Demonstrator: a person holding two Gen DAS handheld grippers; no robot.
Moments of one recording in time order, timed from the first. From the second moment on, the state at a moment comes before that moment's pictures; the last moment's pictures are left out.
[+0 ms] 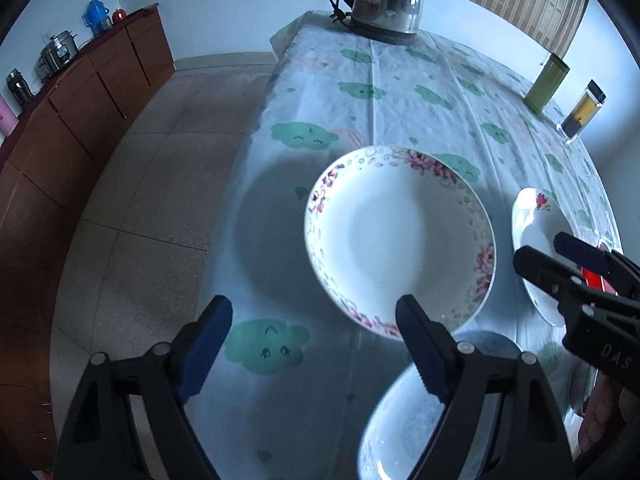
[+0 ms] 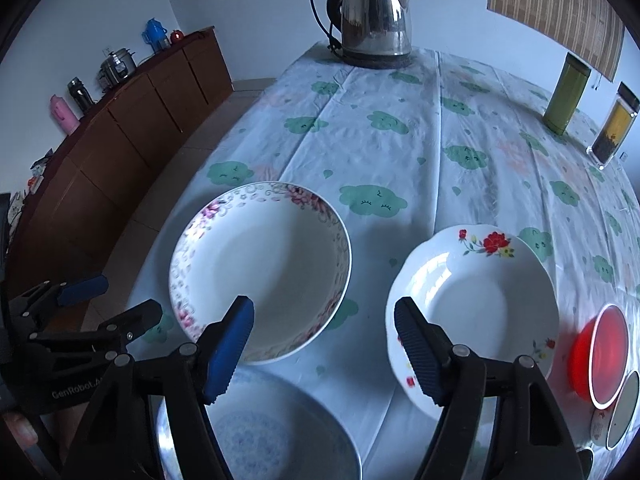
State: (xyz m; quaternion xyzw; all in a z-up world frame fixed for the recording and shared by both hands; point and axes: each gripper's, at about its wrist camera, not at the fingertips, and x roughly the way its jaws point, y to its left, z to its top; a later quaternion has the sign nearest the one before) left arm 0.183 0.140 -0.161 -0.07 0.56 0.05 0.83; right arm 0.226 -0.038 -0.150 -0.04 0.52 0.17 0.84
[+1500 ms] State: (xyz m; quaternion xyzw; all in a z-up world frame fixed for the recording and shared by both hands) left arm 0.231 0.136 -0.209 -0.07 0.60 0.04 0.80; right arm 0.297 -0.024 -0.225 -0.03 0.61 0.19 0.77
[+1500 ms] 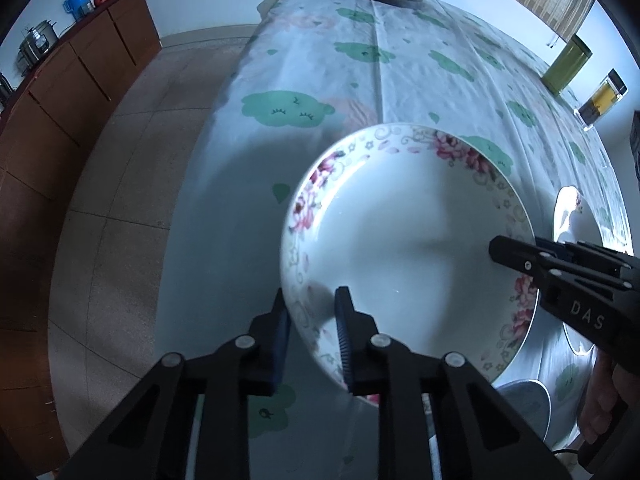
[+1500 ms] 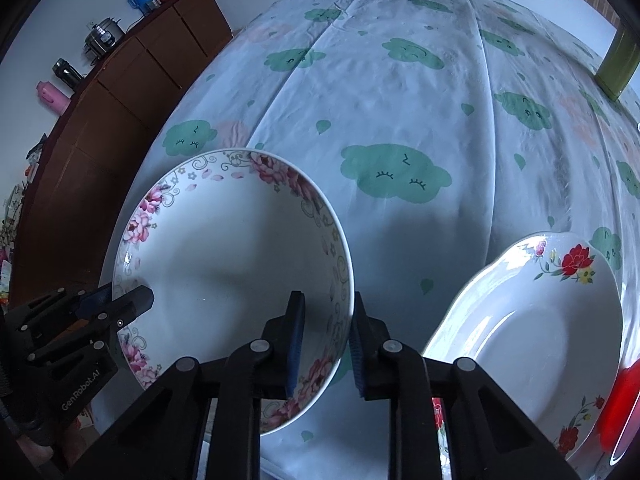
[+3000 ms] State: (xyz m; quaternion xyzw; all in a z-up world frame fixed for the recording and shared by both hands) left arm 0.182 0.112 -0.168 -0.05 0.56 0.05 0.82; right arm 0.239 -0.041 -0.175 -0.06 0.56 0.22 0.80
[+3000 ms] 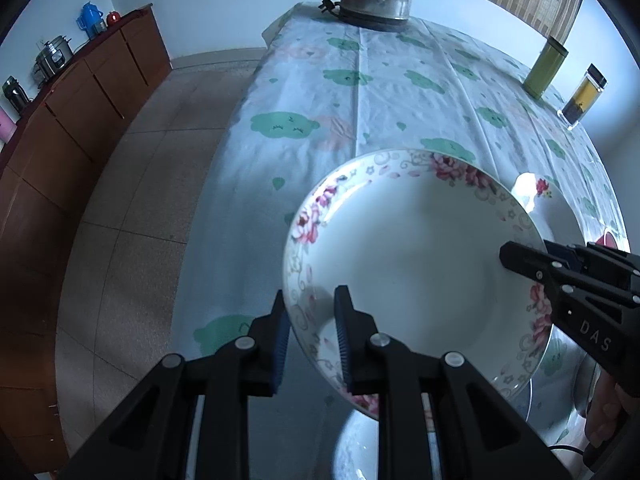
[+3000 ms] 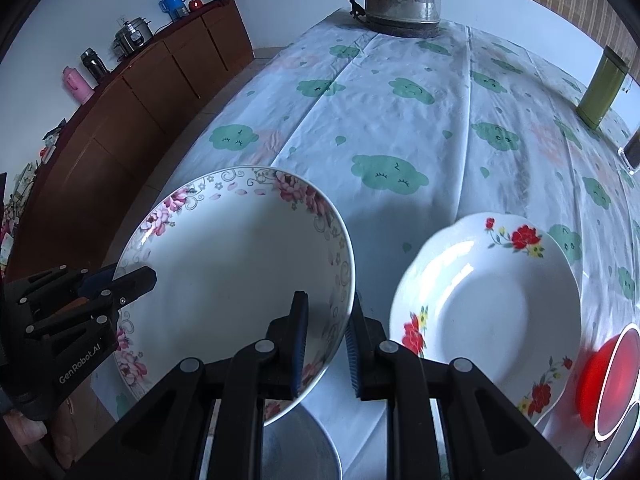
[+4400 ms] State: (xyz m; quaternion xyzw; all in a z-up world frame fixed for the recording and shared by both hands) left arm 0.109 0.073 -0.162 -0.05 0.57 0.08 0.82; right arm 0.166 -0.079 -0.172 -0.07 0.55 0.25 0.80
